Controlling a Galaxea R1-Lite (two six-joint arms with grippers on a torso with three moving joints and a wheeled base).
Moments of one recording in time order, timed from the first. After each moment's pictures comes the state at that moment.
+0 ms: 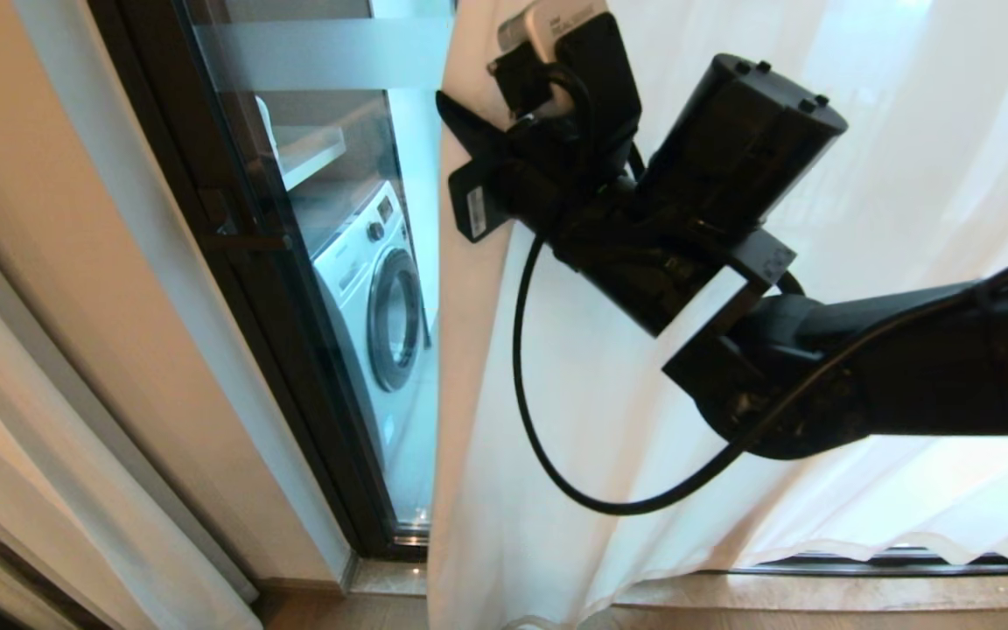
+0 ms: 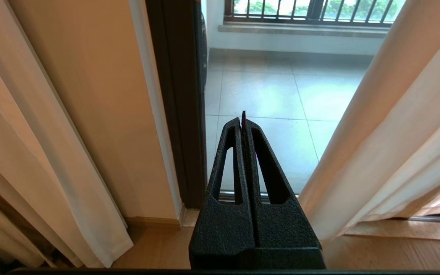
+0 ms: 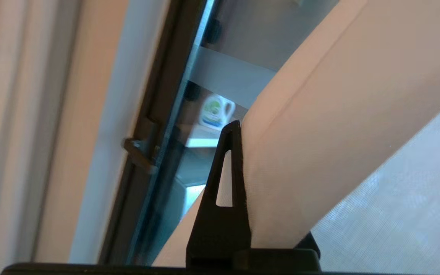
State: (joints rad) left arm 0.00 0.00 0.00 -0.01 -0.02 -0.03; right arm 0.84 1.99 -1.47 -1.02 0.00 -0.44
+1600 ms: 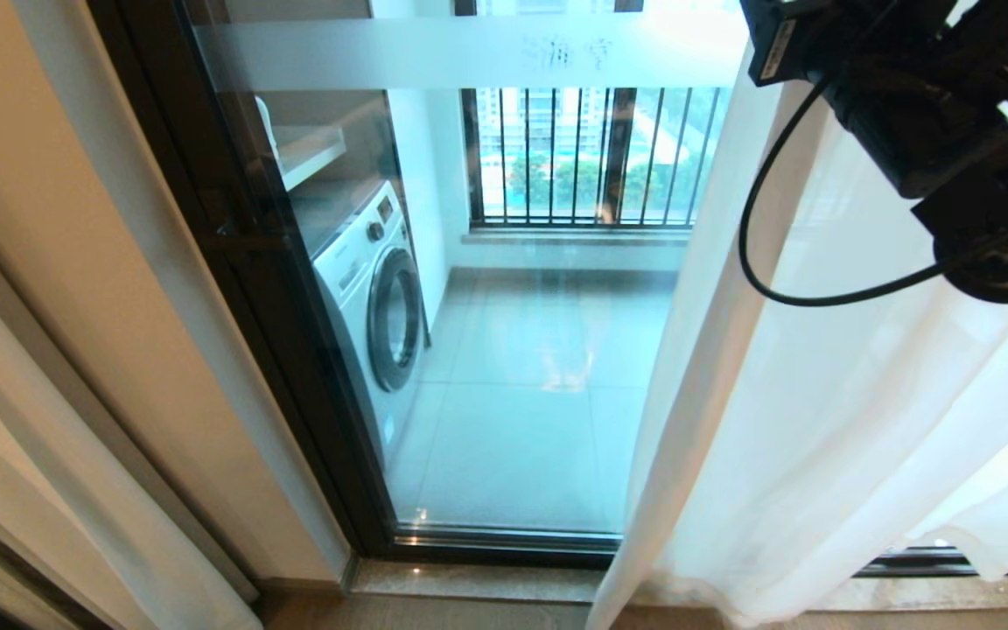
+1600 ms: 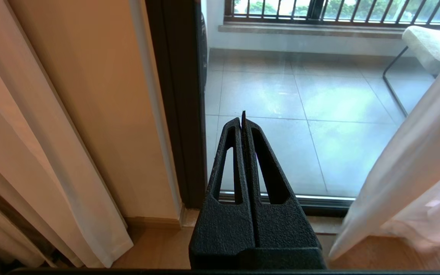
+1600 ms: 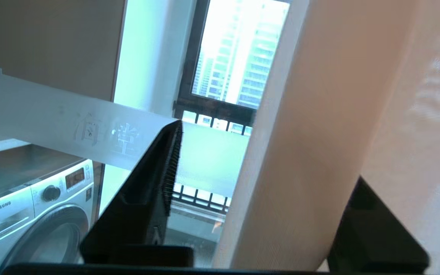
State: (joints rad) left arm 0.00 0.00 0.00 -0.01 -0.02 -0.03; right arm 0.40 1.80 -1.47 -0.96 -0.18 -0.37
